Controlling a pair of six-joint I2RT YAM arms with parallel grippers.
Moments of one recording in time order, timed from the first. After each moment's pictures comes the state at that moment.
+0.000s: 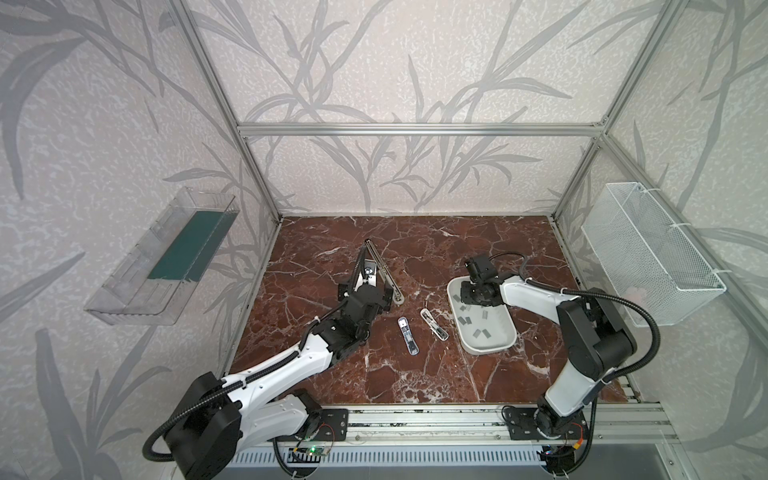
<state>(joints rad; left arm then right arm) -0.71 1.12 0.61 0.05 -0.64 -0.16 0.43 1.74 1.01 -0.39 0.11 0.49</state>
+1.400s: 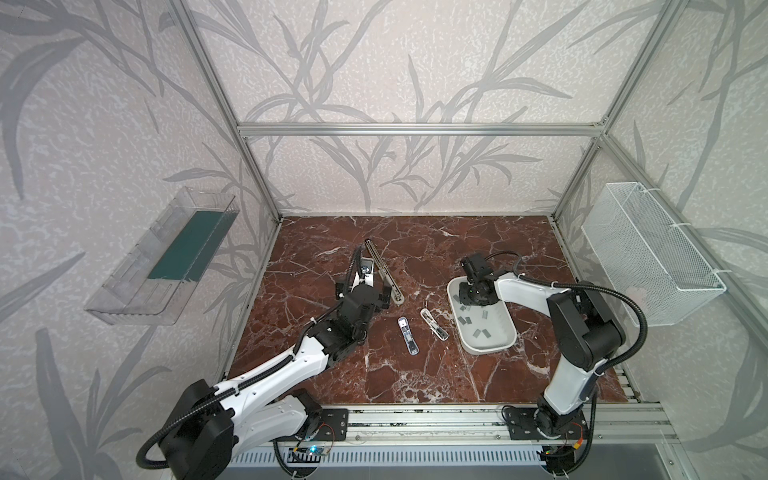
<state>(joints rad) -0.71 1.07 0.60 0.06 -0.64 -0.15 0.44 1.80 1.05 -0.43 0.12 0.48</state>
